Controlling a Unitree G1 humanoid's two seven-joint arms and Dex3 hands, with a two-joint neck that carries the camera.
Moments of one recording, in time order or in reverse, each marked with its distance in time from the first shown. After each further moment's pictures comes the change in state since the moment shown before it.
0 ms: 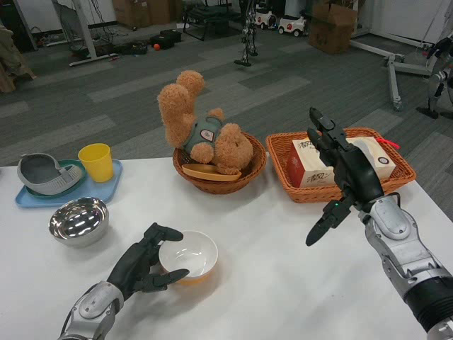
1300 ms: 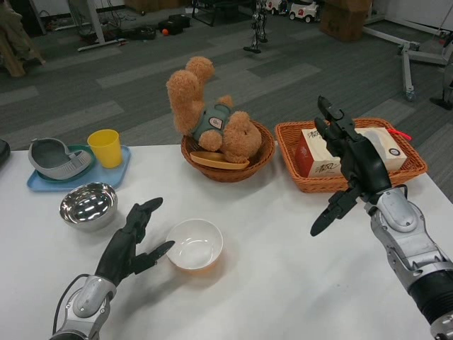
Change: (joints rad) left arm 0.048 0.011 0.193 0.029 0.193 -0.280 0.185; right arm 0.000 0.000 0.011 -0.004 0.015 -0.001 0.000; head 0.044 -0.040
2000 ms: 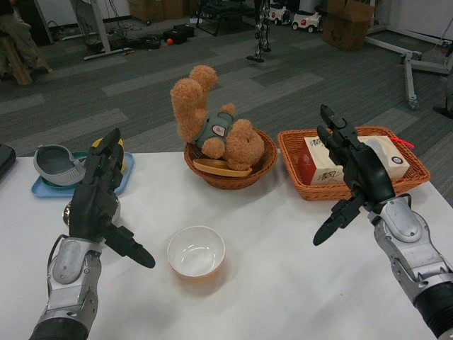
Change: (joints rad) left arm 0.089 -0.011 -0.089 -0.713 -0.436 0.284 -0.060; right arm 0.000 0.000 0.009 -0.005 0.005 -0.004 -0.001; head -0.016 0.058
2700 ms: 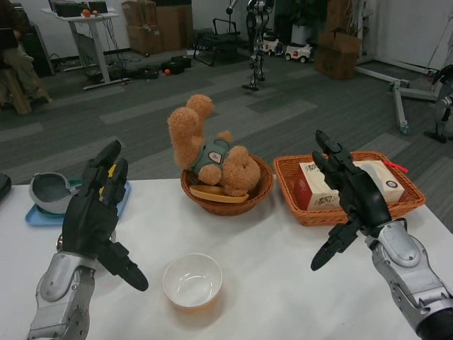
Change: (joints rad) left arm 0.000 0.040 -0.083 -0.164 -0.173 0.188 -0.047; right arm 0.000 0.000 0.001 0.001 0.036 -0.001 -0.002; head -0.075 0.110
